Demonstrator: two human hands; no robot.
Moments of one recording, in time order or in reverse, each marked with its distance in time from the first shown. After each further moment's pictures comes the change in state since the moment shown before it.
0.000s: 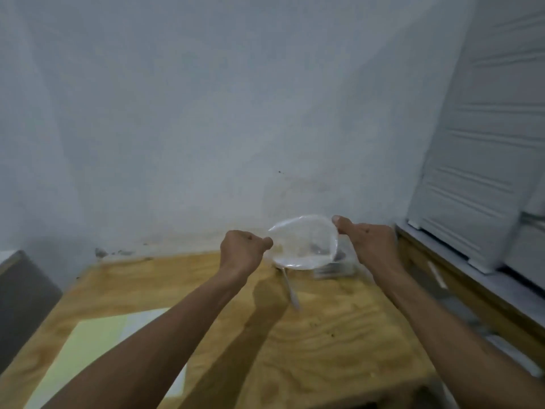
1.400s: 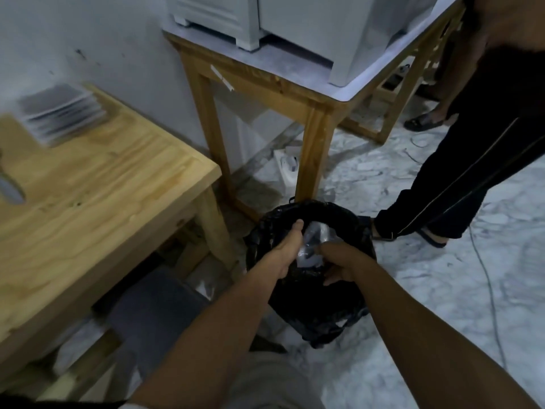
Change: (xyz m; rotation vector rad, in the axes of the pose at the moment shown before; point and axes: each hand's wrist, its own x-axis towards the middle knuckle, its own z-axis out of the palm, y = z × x) left_hand -0.327 -0.131 0.374 0.229 -1.214 -0.694; right_hand -0.238 0.359 -0.202 0.184 -0.070 1.335
